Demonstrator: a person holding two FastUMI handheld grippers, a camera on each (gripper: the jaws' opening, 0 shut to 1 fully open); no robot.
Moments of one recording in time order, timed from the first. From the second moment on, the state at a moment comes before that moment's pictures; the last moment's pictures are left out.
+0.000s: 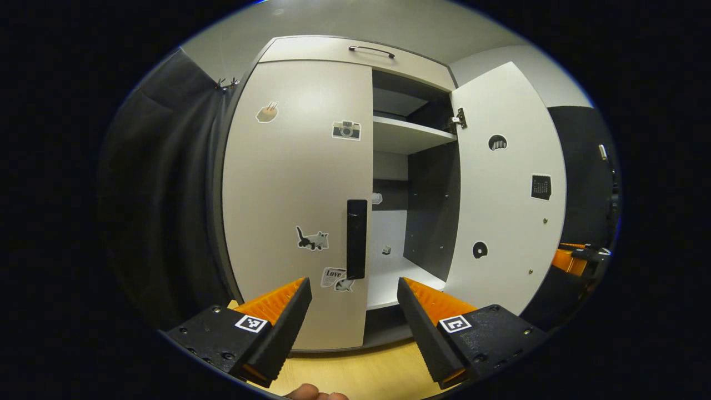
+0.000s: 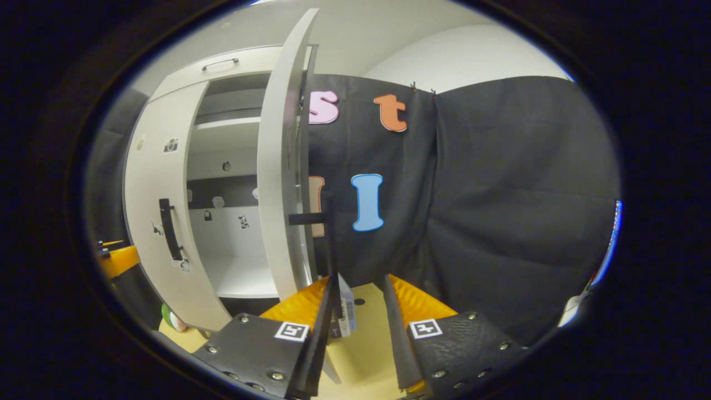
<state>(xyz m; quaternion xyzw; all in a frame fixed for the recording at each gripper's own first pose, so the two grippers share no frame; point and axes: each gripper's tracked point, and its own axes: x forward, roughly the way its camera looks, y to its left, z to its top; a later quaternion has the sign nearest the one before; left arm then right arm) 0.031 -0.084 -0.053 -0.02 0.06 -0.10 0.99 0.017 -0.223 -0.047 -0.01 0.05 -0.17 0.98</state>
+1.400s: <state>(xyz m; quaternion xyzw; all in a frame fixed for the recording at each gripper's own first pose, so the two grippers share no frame) 0.151 -0.092 -0.066 0.01 0.07 -0.04 1.00 -0.012 -0.289 -0.067 0.03 0.07 -0.24 0.97</state>
